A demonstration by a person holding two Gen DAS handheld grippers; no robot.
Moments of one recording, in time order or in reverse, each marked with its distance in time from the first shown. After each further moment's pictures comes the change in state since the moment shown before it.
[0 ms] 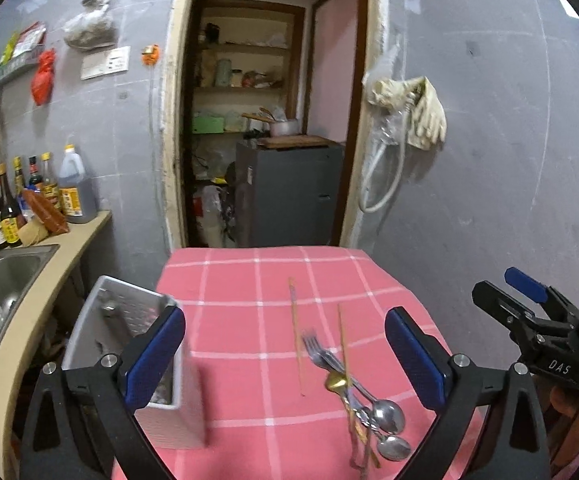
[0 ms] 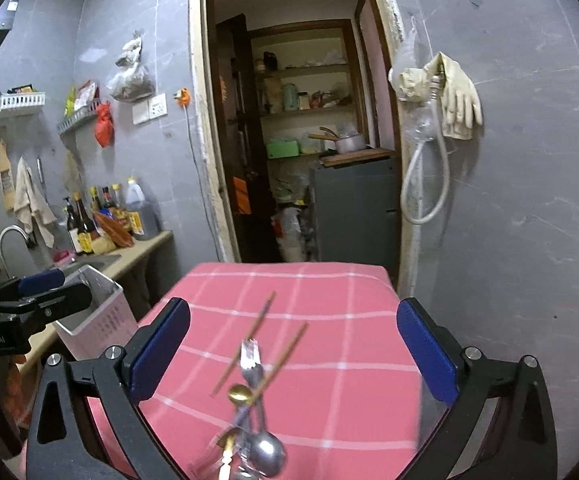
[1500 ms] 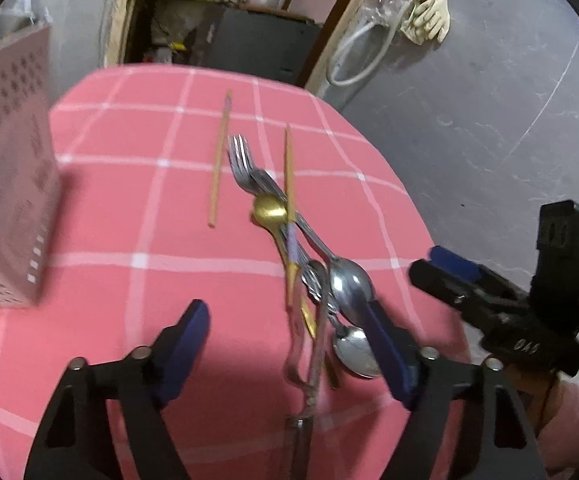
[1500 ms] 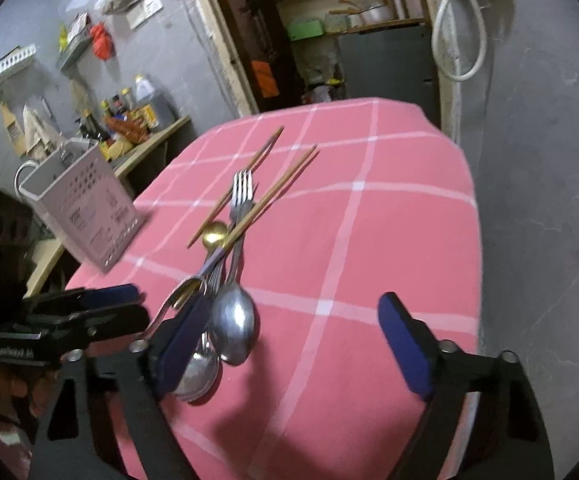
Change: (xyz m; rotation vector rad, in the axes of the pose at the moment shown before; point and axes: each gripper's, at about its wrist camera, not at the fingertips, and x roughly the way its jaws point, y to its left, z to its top) left arm 0.102 -0.024 -0.134 -0.188 0.435 -0.262; right arm 0.085 -0.030 -0.139 0.056 0.434 0.195
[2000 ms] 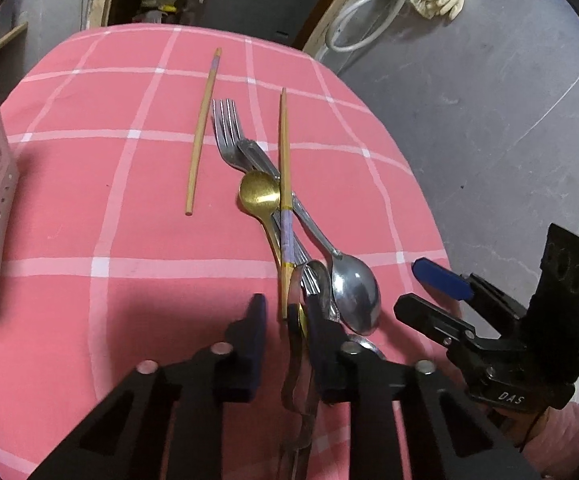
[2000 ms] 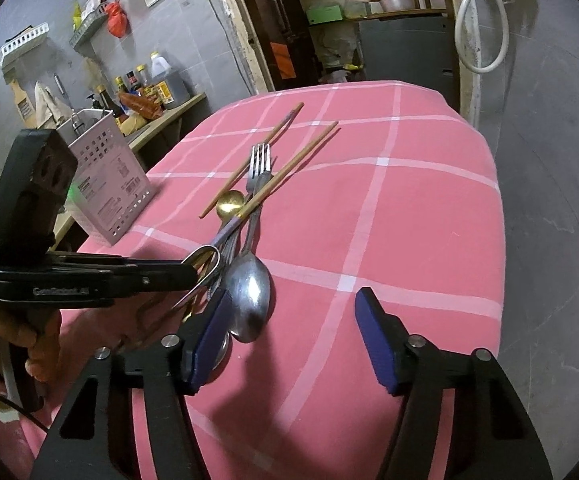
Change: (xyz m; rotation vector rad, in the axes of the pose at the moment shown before) left arm 0.031 0.002 0.020 -0.019 0.147 -0.035; right arm 0.005 0.008 -0.004 -0.048 0.056 0.035
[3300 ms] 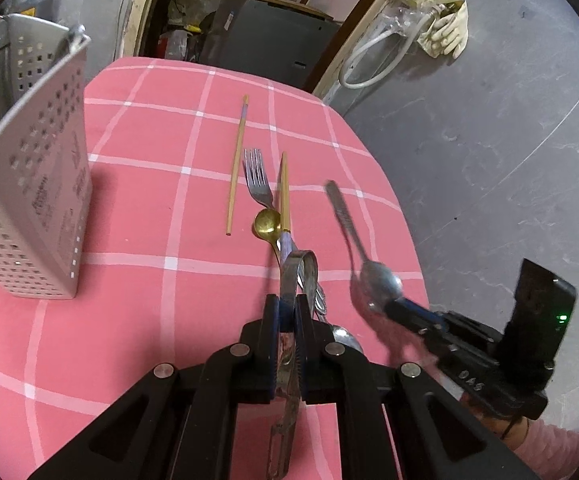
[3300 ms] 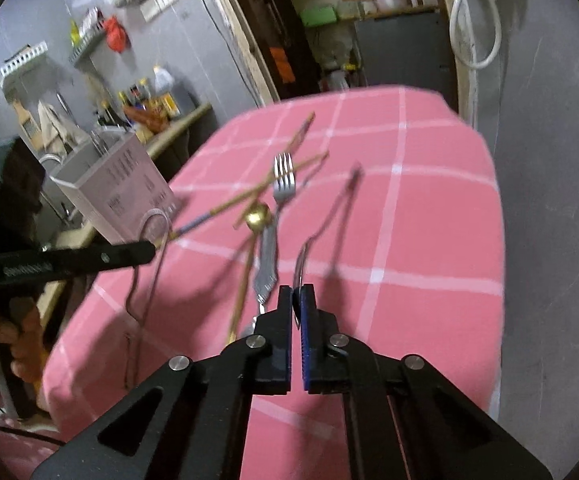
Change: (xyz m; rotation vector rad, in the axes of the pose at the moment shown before) left arm -0.079 0.004 -0.001 -0.066 -0.103 0.028; right arm -0.045 0.015 -0.001 0.062 -0.026 0.024
